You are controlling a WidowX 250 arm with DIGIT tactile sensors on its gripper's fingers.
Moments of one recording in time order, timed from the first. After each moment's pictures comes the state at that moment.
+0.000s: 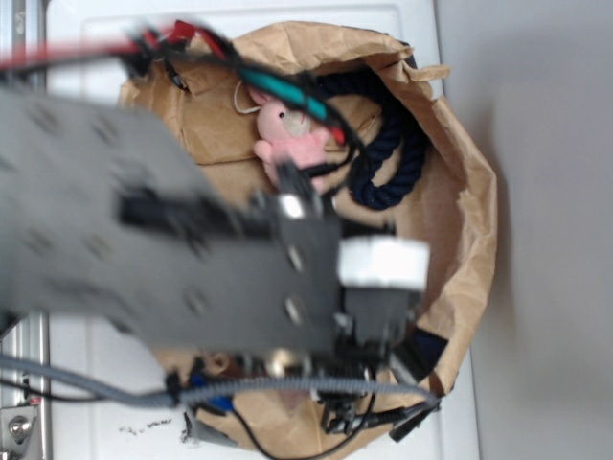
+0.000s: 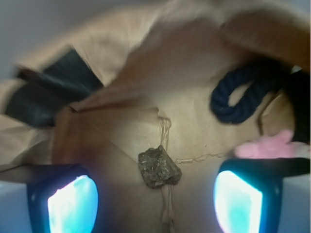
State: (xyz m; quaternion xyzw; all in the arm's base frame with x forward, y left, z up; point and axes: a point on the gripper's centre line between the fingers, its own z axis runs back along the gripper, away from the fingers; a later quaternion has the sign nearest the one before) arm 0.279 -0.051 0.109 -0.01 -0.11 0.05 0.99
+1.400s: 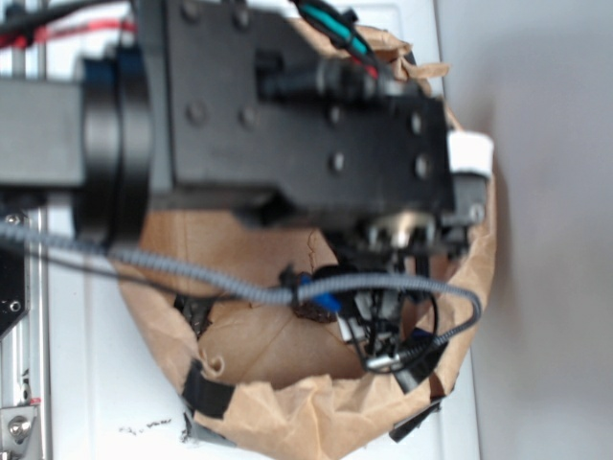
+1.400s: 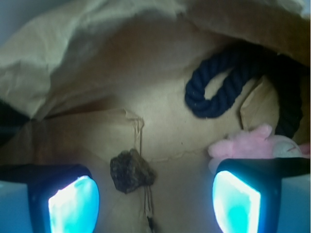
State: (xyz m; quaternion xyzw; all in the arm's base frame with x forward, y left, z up) arm 0.291 -0.018 0.117 -0.04 -0.04 0.08 1.00
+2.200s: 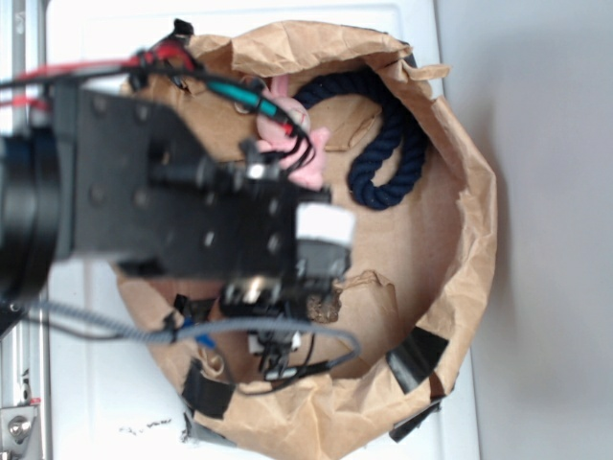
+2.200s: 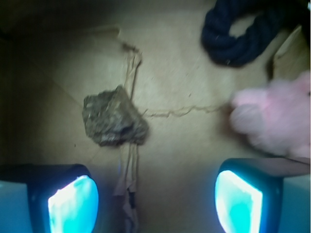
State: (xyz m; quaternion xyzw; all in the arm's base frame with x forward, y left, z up) arm 0.249 -0.032 0.066 -0.01 -0.05 0.02 1.00
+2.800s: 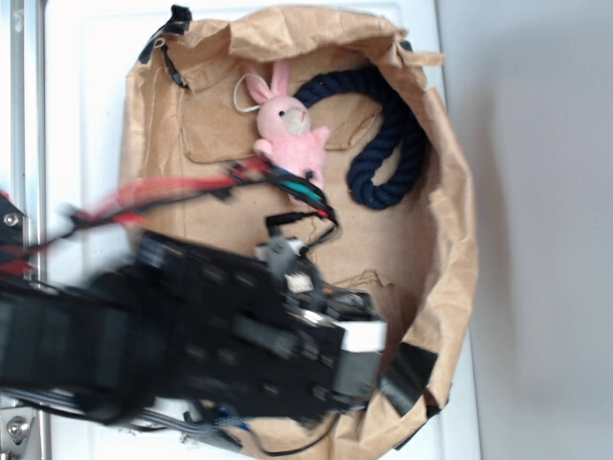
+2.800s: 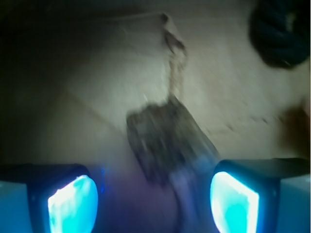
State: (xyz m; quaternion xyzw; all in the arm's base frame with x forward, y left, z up) arm 0.272 -0.064 0.034 0.04 -0.05 0.06 1.00
